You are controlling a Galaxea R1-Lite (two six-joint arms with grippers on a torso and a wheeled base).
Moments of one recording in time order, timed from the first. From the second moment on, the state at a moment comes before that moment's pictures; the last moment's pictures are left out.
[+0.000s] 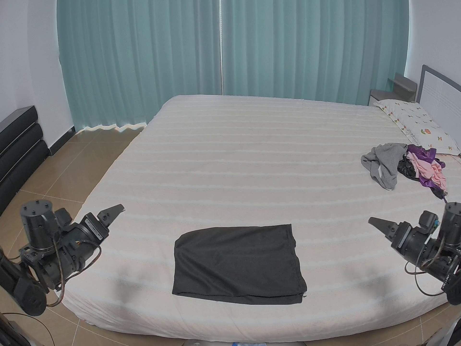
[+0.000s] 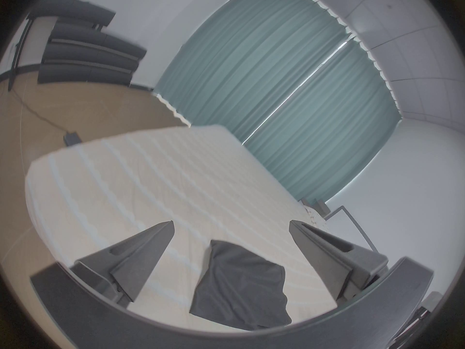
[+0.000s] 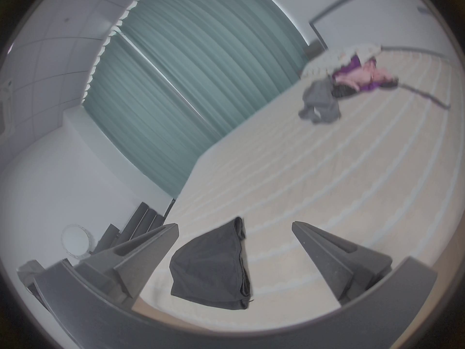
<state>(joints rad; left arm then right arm) -0.18 1.65 -0.17 -1.16 0.01 -0.80 0.14 1.59 -0.07 -1.16 0.15 0.67</state>
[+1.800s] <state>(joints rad) 0.00 0.02 -0.02 -0.08 0.10 0.00 0.00 0.01 -0.02 -0.09 -0.06 -0.12</state>
